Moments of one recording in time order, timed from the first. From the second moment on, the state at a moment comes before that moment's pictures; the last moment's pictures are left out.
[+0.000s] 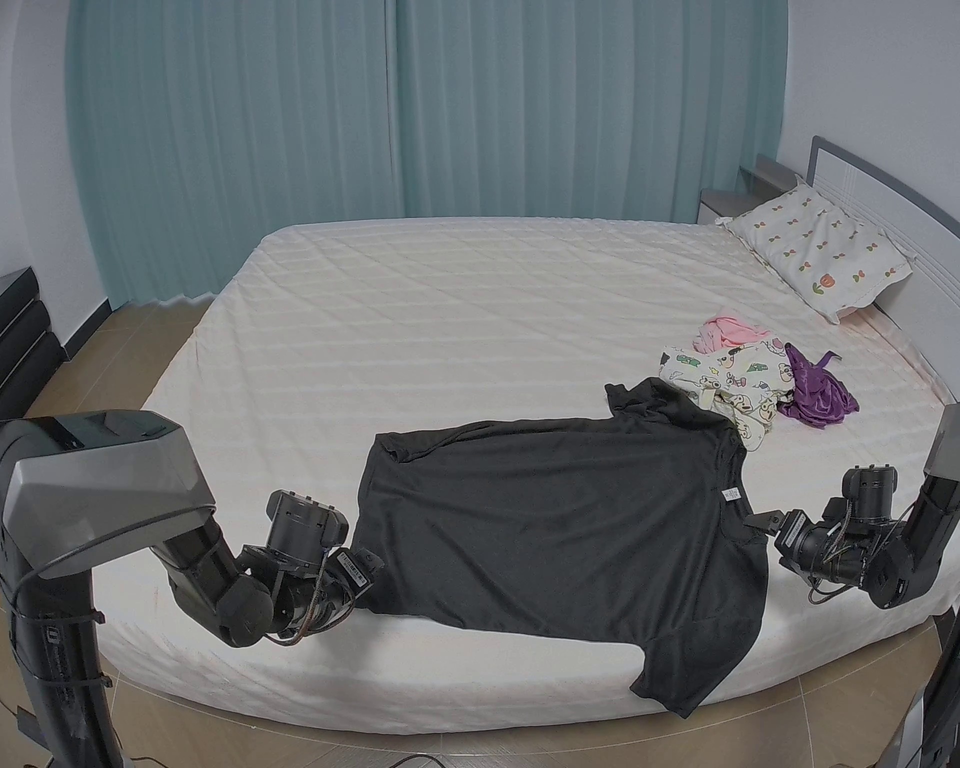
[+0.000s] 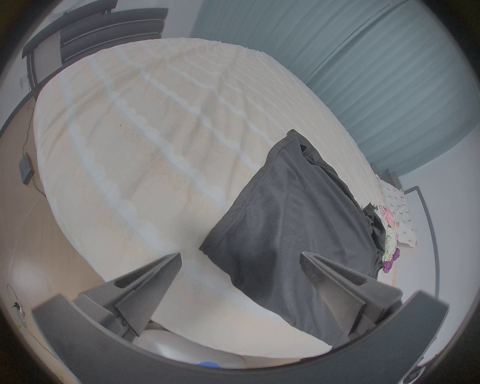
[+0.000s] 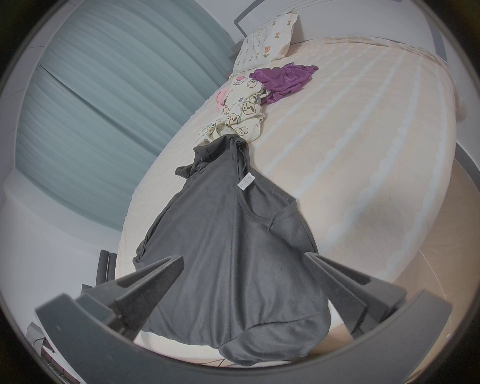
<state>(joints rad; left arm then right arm) -0.39 2.21 -0.68 -0.68 0.15 -1.03 -0.08 2.12 -0.41 -1.06 0.21 0.67</state>
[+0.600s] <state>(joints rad) -0.43 2.36 -0.82 -0.60 0.28 -0.89 -0.05 2.12 -0.34 -1.06 0.22 0.62</state>
